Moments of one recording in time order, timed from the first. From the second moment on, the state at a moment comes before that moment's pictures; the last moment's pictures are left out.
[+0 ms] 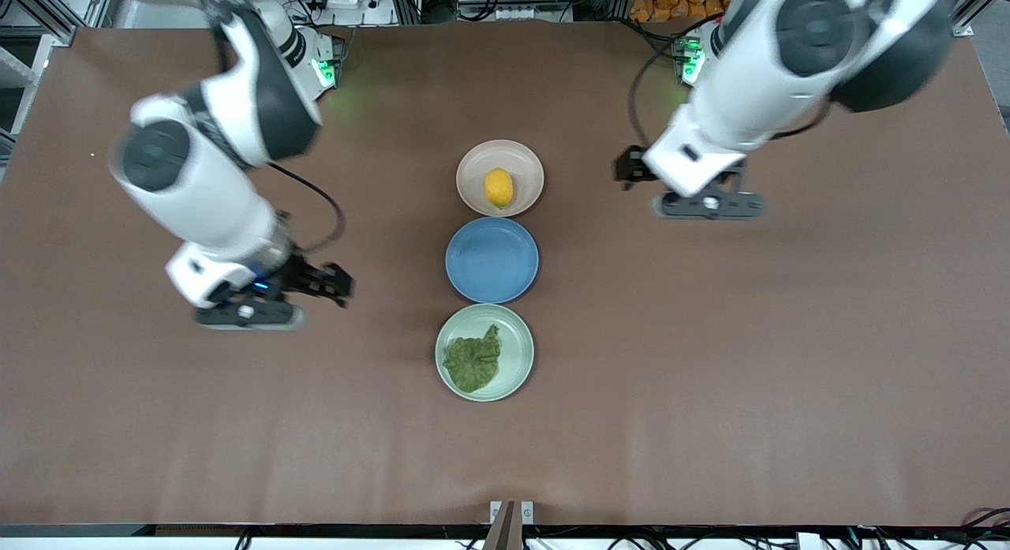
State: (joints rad) left arm -0.09 0.21 -0.53 -1.55 -0.06 1.68 -0.64; right arm 0.34 0.42 0.06 -1.45 -0.03 2.02 0.48
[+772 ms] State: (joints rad) left arm -0.26 0.32 -0.63 -1.89 -0.06 2.19 -1.10; right arm 0.49 0.86 0.06 -1.25 -0.03 2.39 0.87
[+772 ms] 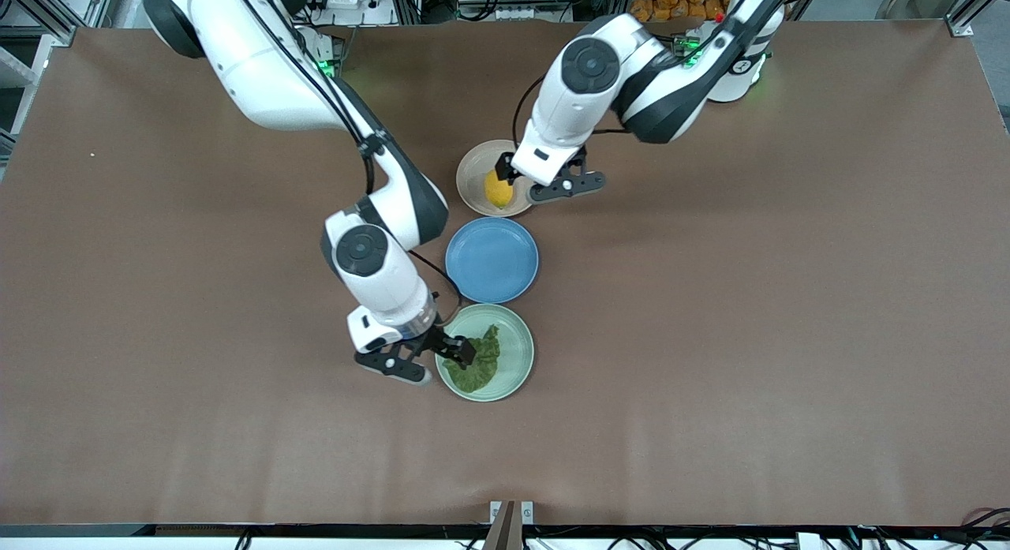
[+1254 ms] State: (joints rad) left arm -0.37 0.48 -0.63 -1.91 0.13 2.35 -1.33; right arm 0.54 0.93 0.05 -1.20 -0.04 2.39 0.91
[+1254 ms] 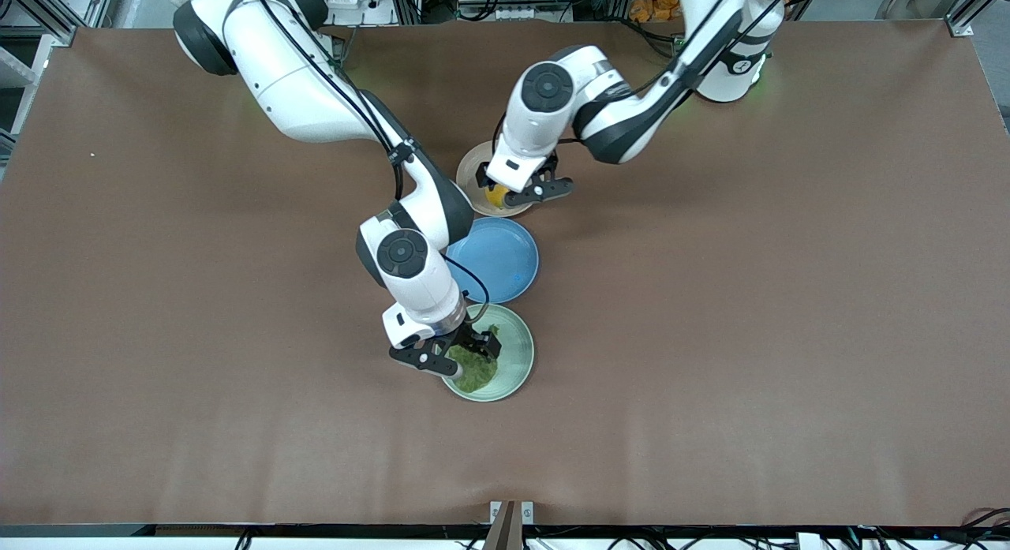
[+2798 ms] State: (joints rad) left arm -0.44 0.69 -0.62 -1.95 0.55 2.52 -1.63; right arm 0.57 1.00 0.02 -1.19 -0.04 2.42 0.93
